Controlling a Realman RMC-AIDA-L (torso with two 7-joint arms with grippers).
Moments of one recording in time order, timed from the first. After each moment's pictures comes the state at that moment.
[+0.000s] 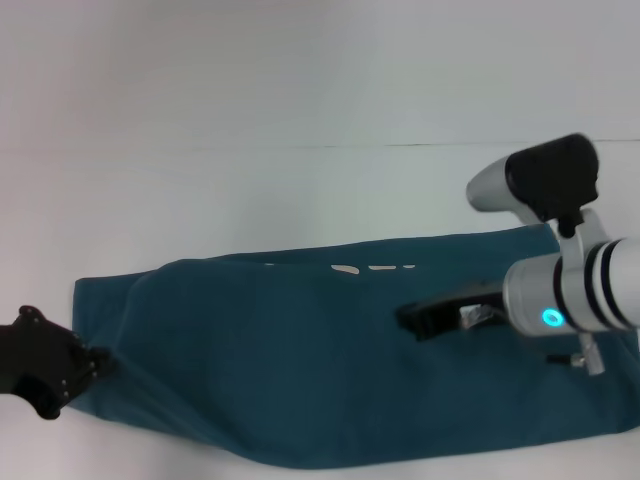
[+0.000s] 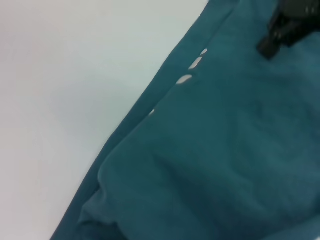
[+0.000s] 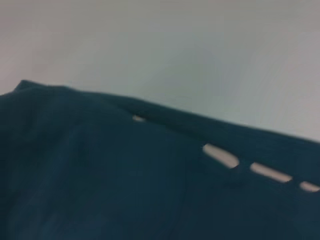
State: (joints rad) left arm -0.25 -2.17 0.92 1.52 2.40 1.62 -1.72; right arm 0.45 2.10 -1.60 -1.20 -2.33 -0.97 2.69
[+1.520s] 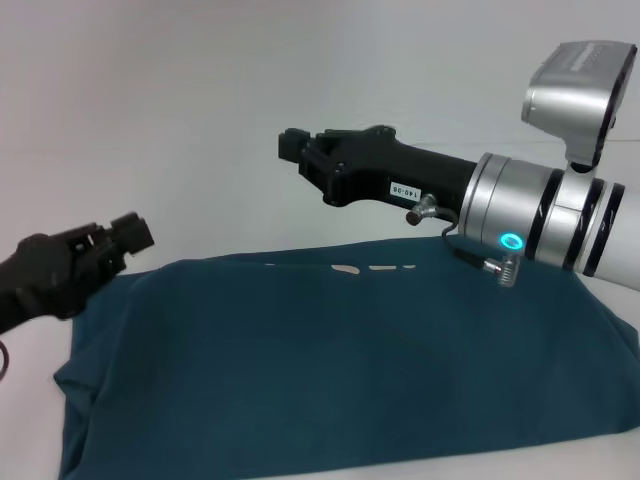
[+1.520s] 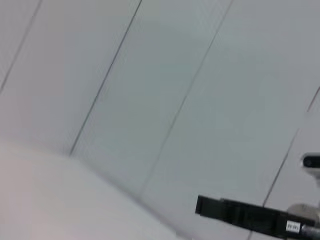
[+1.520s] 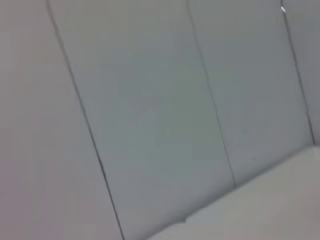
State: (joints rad) left arm -0.30 -2.16 0.54 0.91 1.71 1.75 -1.62; right arm 0.46 2.10 -1.60 -1.02 -1.20 -0.84 1.62
